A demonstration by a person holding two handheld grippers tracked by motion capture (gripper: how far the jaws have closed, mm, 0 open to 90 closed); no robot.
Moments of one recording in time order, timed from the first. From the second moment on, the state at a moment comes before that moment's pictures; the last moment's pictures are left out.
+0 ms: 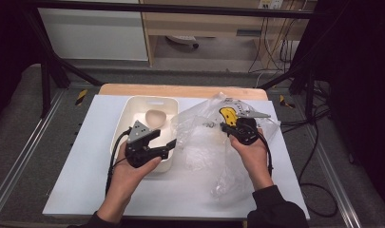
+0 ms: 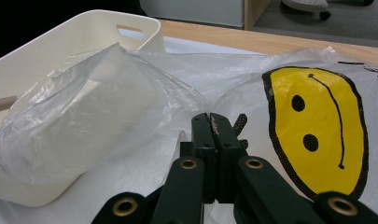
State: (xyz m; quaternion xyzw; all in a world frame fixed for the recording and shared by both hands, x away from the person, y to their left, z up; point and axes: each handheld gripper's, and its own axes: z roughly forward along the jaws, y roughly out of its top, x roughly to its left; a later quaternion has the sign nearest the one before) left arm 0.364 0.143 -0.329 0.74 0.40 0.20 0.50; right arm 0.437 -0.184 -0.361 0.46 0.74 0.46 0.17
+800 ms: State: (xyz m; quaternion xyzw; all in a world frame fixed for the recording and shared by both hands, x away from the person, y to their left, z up) left arm 0.369 0.206 -0.316 0.72 0.46 0.20 0.49; right arm 0.436 -0.183 -0.366 0.46 0.74 0.46 0.17
